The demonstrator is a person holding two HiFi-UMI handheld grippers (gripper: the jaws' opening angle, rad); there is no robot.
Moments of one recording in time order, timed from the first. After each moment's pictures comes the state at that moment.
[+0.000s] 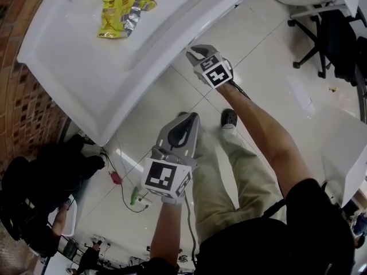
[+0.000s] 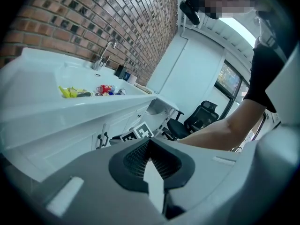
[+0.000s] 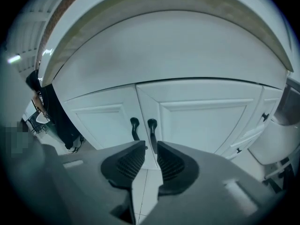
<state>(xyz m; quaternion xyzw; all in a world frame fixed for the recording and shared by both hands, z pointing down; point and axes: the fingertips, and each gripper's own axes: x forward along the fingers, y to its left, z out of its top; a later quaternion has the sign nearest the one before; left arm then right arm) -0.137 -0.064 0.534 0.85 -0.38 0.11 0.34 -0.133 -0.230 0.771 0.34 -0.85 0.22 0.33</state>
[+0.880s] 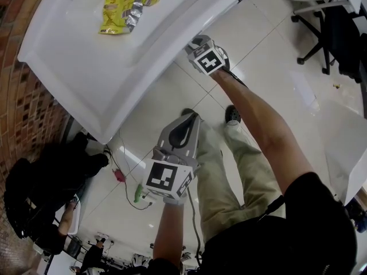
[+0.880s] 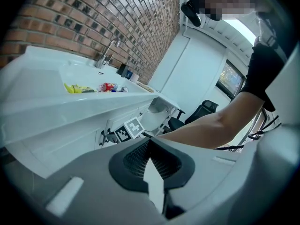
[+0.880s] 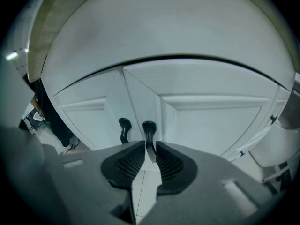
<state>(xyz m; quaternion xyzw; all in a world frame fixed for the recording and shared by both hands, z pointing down) -0.148 -0.055 0.540 0.84 -0.39 0.12 0.35 -0.154 -0.255 0.797 0.34 -0.84 0.21 0.35</state>
